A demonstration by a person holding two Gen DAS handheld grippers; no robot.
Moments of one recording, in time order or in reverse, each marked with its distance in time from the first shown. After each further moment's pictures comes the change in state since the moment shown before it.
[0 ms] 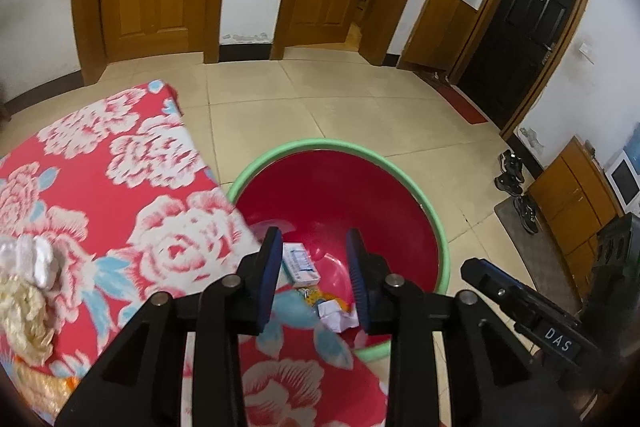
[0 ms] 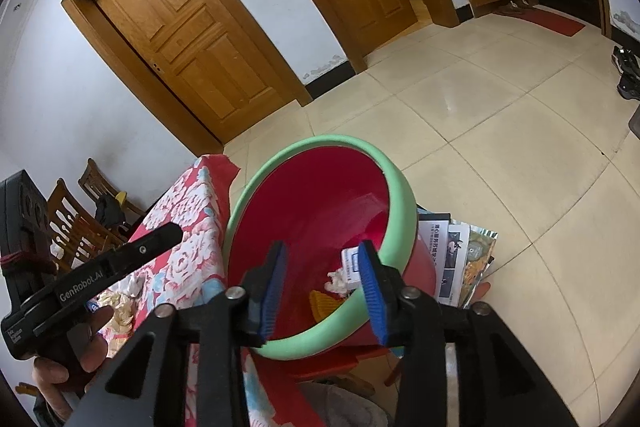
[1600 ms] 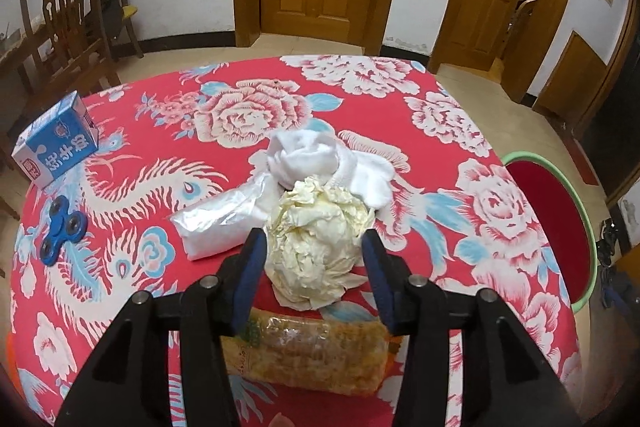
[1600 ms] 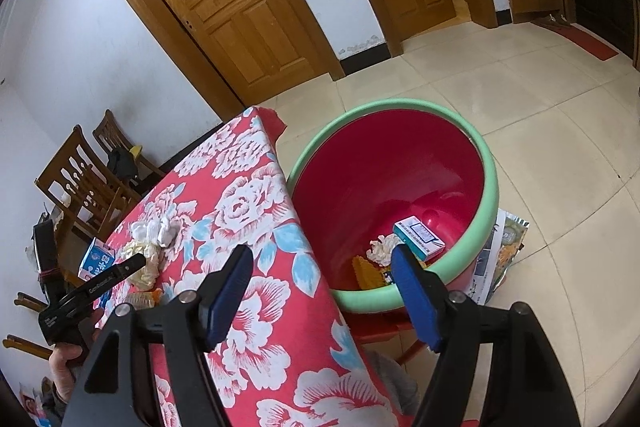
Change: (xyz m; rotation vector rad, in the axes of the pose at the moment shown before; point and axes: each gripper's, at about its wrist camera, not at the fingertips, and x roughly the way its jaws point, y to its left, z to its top) left arm -0.076 0.181 -0.067 -0.281 -0.030 0.422; right arm 0.005 0.076 -0.033 -0.134 0.094 0.031
